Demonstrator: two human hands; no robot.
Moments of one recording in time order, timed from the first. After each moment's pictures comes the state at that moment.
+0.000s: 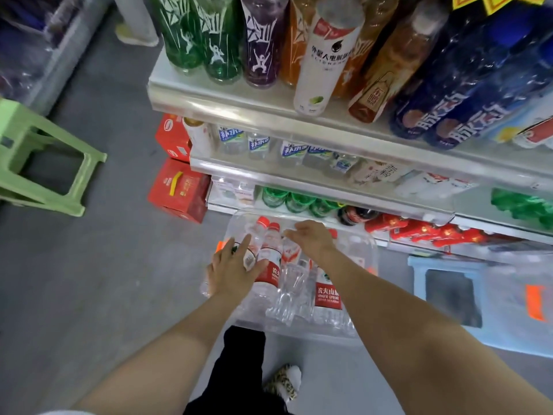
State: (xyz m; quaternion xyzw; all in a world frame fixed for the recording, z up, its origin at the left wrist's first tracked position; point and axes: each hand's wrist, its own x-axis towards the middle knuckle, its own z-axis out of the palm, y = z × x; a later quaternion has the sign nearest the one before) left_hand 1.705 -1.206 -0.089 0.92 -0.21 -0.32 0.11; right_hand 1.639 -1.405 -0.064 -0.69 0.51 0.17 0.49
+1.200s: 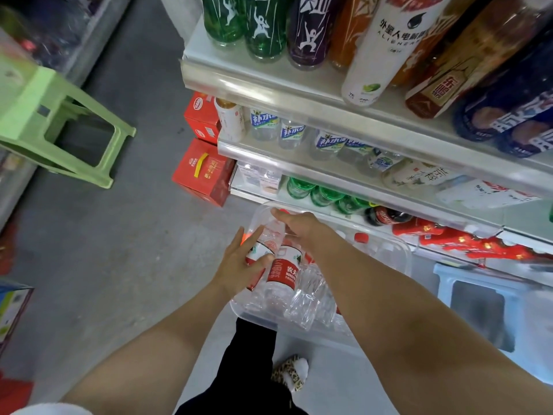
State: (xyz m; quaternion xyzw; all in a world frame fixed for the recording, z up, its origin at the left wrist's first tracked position) left_hand 1.735 -1.177 -0.102 0.83 -0.14 -0.43 0.32; right_hand 1.723 -1.370 -0.101 -0.48 0.55 0.20 0.65
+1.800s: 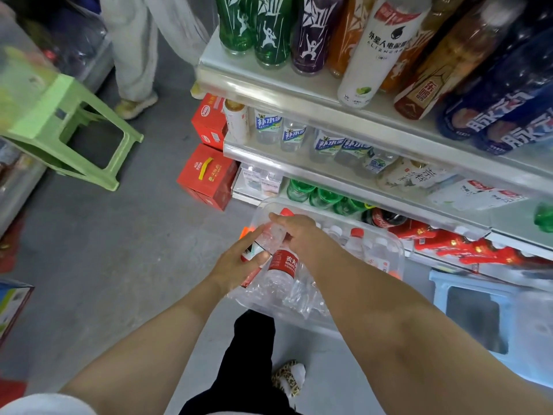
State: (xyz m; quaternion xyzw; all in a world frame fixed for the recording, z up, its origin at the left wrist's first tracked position) left_hand 1.718 -1.155 -0.054 0.78 -0.14 -0.44 0.41; right_hand 1.707 -1.342 -0.088 -0.48 0.56 0.18 0.65
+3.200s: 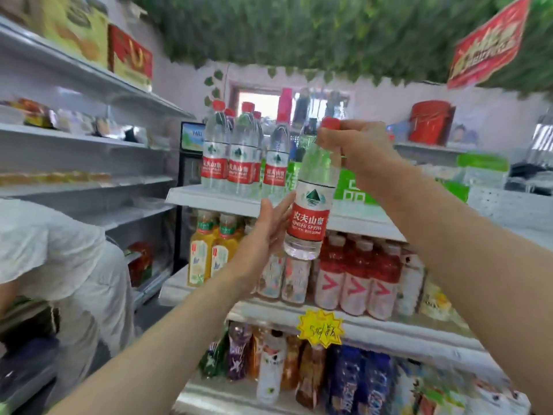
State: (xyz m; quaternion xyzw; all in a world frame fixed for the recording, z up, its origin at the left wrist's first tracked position) left_hand 1.757 -1.316 0.486 0.49 -0.50 -0.19 0.69; right_hand 1.655 -1.434 0.644 -0.73 0.09 -0.46 0.49
